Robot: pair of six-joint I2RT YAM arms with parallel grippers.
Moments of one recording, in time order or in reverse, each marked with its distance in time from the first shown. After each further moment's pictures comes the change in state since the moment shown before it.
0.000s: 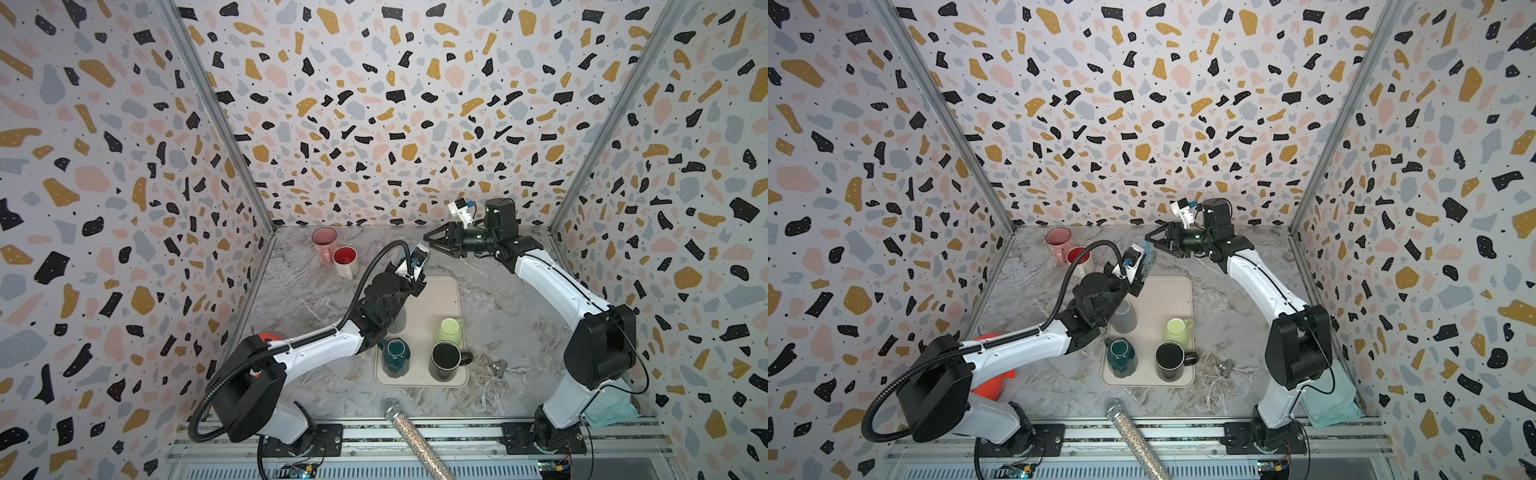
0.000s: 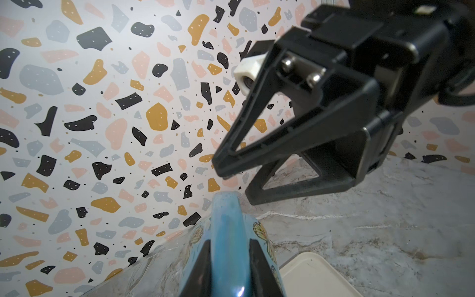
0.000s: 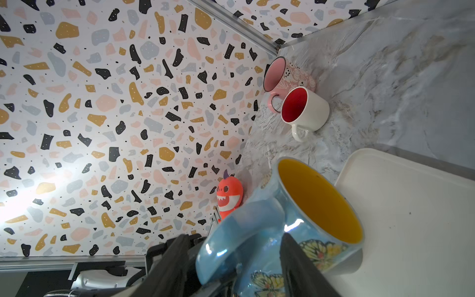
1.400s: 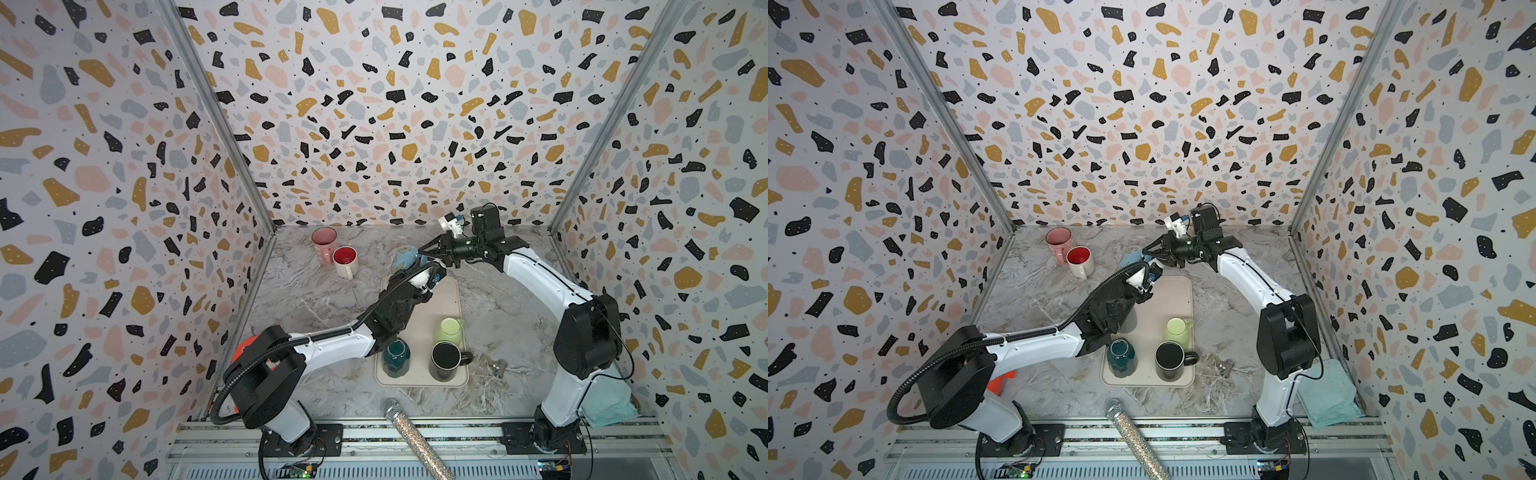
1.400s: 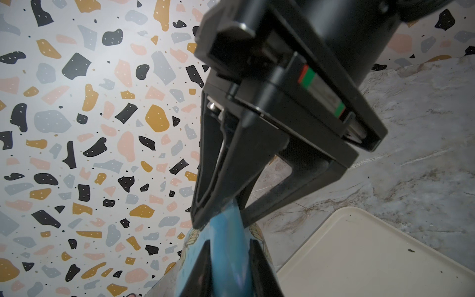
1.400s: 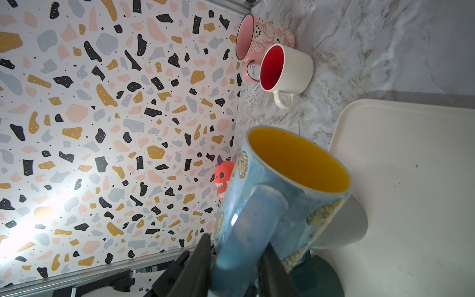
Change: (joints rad) left arm -0.056 0.082 -0.001 0.021 -0.118 0.316; right arm 0.035 0.085 0.020 -0.117 -0.006 0.063
